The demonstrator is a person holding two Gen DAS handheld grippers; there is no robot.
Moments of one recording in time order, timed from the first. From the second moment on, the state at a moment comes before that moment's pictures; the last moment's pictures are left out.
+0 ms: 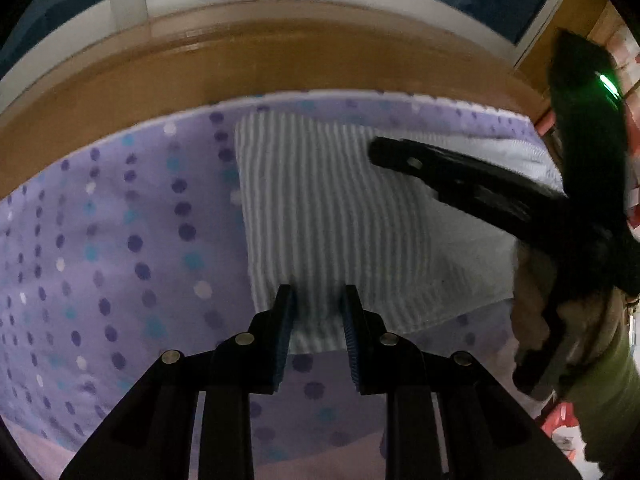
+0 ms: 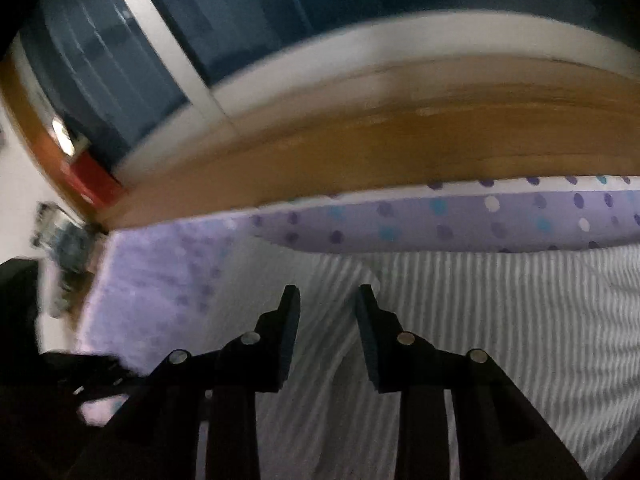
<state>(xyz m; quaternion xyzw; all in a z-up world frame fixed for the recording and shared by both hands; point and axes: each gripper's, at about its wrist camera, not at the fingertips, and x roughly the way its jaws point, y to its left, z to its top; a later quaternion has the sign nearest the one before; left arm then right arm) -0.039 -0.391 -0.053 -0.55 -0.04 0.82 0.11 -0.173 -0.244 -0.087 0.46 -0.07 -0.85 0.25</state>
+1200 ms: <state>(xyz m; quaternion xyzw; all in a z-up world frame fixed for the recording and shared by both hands) -0.090 -0.456 -0.062 -0.54 -0.15 0.80 0.21 -0.033 -0.354 -0.078 0.38 0.13 -0.89 0.23</state>
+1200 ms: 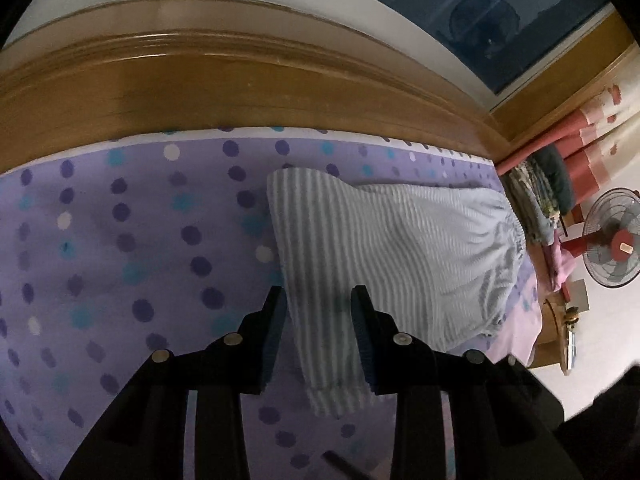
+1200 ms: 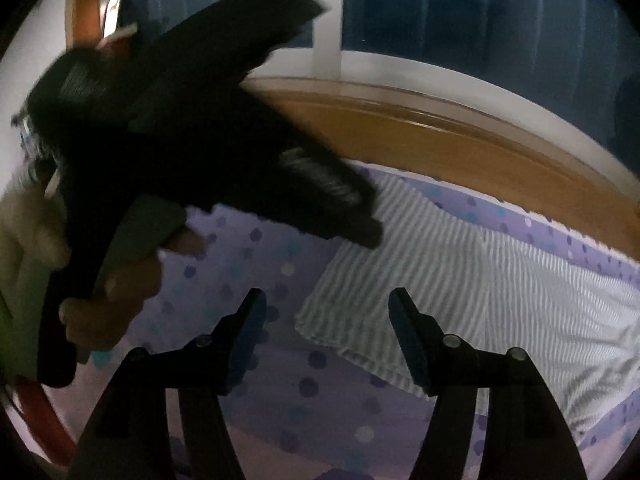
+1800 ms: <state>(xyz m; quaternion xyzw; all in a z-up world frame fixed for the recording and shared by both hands) -0.114 -0.440 -0.079 -0.54 -0.14 0.79 0.24 -0.065 -0.332 -0.103 0.42 0.06 -0.89 0.18</state>
